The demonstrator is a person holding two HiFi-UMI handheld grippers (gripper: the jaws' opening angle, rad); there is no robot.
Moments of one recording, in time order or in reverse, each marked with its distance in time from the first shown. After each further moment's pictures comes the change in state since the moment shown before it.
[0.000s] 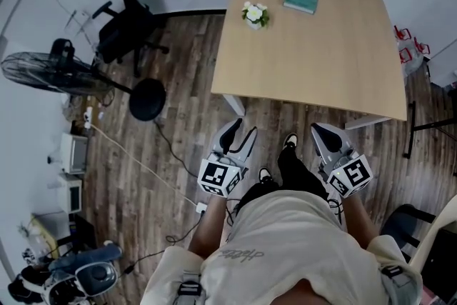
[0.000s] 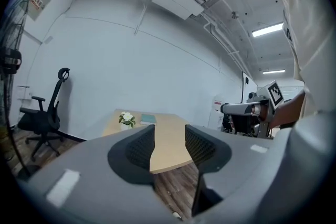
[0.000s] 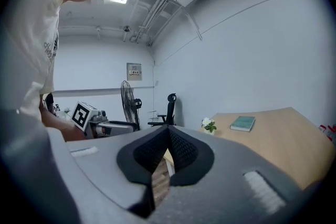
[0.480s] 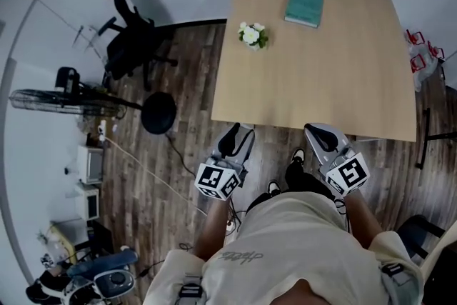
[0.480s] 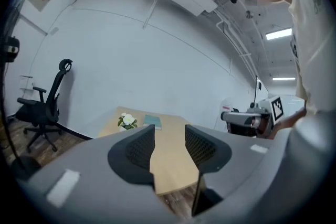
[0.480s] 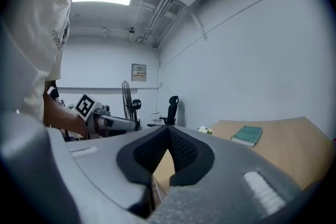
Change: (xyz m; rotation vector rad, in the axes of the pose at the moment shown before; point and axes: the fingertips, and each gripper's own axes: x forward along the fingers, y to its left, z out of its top) left arm 0.091 0.045 0.025 -0.079 0.012 0.050; right arm 0.066 -0.082 0.019 -0.080 -0.024 0.087
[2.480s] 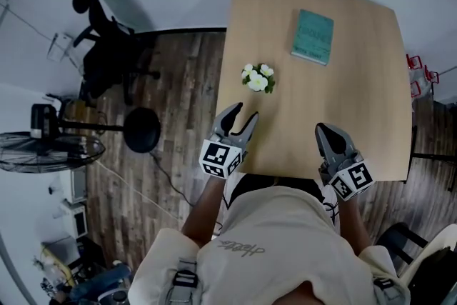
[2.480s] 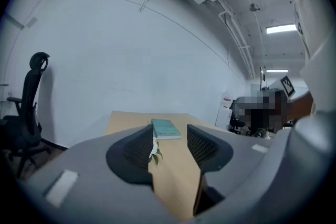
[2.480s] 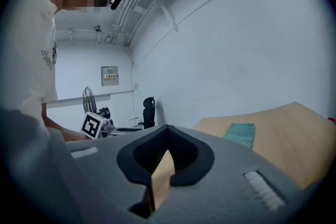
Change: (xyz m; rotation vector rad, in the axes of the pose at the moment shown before) left arm 0.213 0.155 0.048 0.081 0.071 -0.095; right arm 0.138 -0.165 0.031 0.205 0.010 -0.203
